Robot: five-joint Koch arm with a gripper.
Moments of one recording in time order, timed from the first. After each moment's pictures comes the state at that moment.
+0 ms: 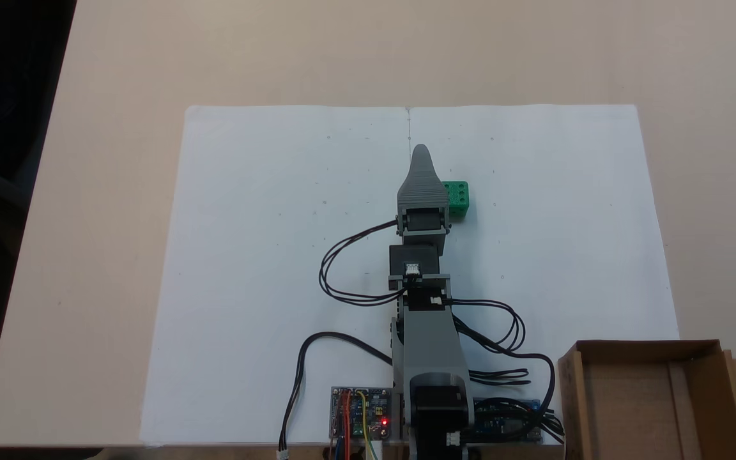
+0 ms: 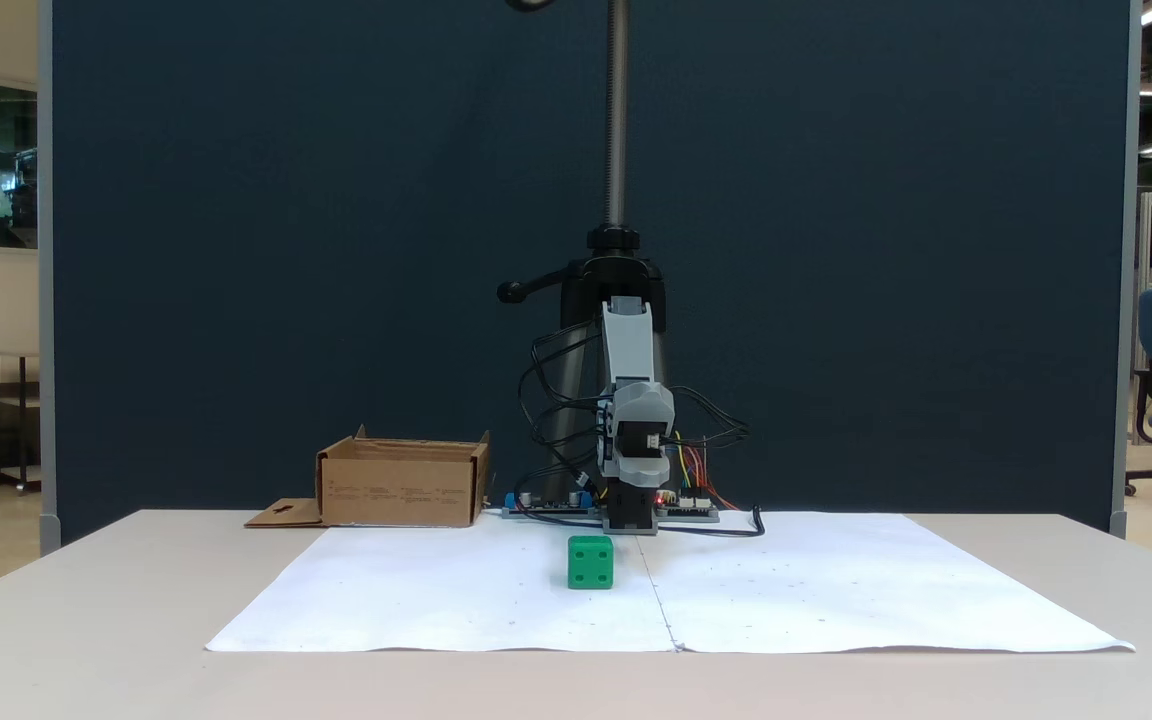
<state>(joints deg) -1.4 129.1 175.1 -67.6 -1.3</state>
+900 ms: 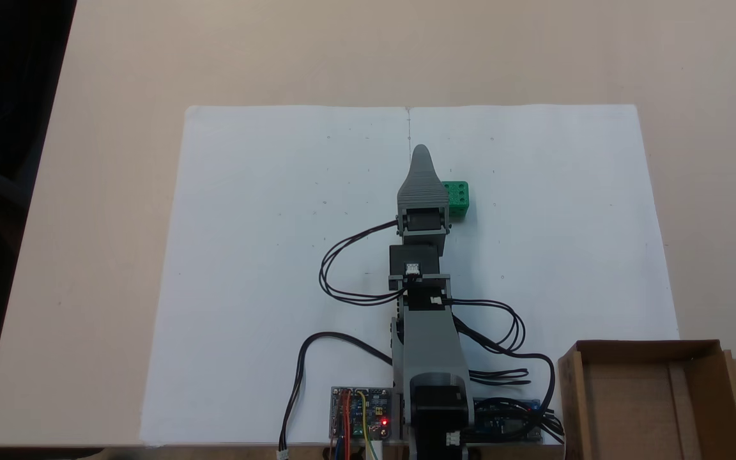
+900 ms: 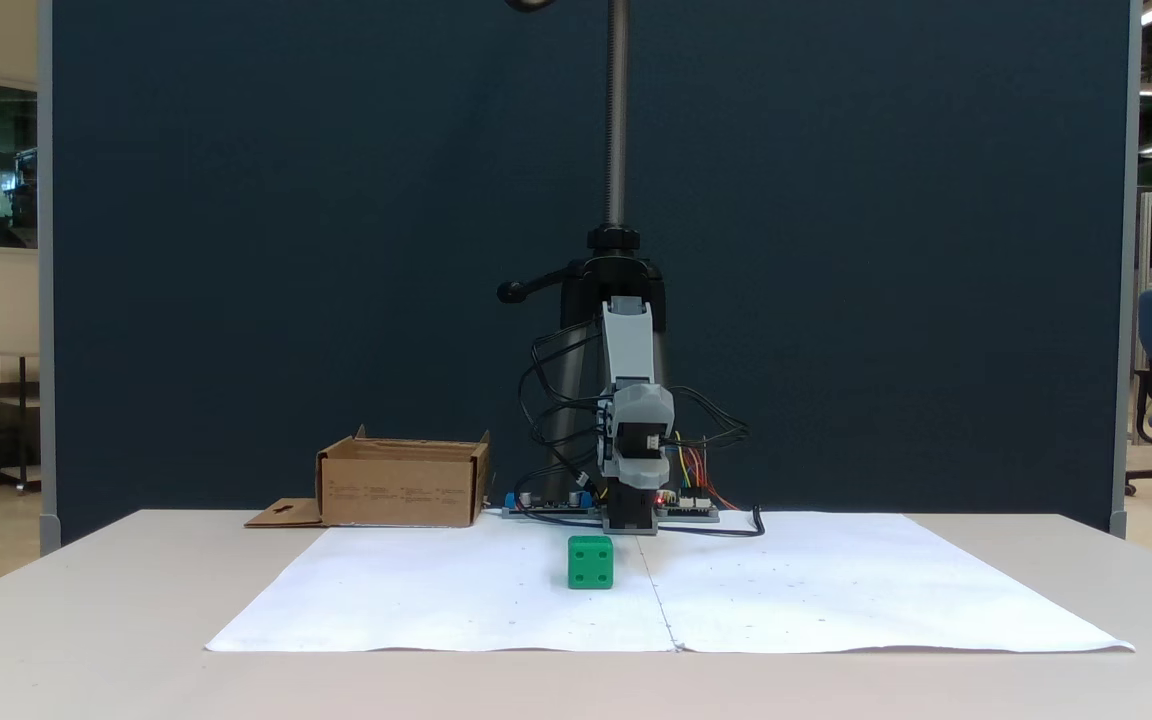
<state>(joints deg) -0.9 129.1 174.2 -65.7 -1.3</state>
